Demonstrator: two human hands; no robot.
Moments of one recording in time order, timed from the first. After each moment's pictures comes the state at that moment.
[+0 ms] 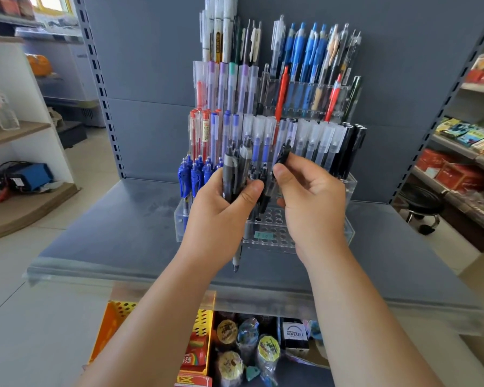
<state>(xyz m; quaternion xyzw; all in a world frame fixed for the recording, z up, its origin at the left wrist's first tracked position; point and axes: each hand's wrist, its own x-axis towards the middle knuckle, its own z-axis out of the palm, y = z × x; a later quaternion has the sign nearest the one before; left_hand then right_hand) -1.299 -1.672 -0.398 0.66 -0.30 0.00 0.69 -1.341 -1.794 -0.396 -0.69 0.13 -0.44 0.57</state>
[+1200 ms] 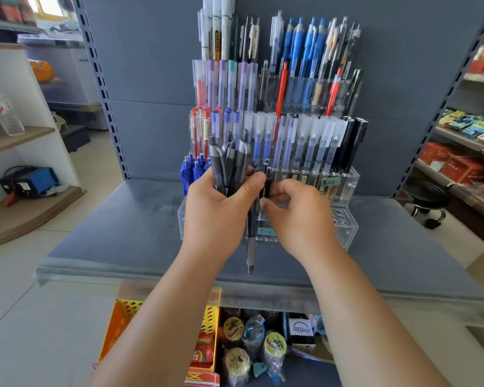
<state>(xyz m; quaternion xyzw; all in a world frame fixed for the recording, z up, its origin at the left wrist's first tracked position) -1.300 -1.674 -0.395 0.65 -0.23 0.03 0.73 -1.346 -1.796 -0.412 -0.87 0.20 -0.30 0.34</state>
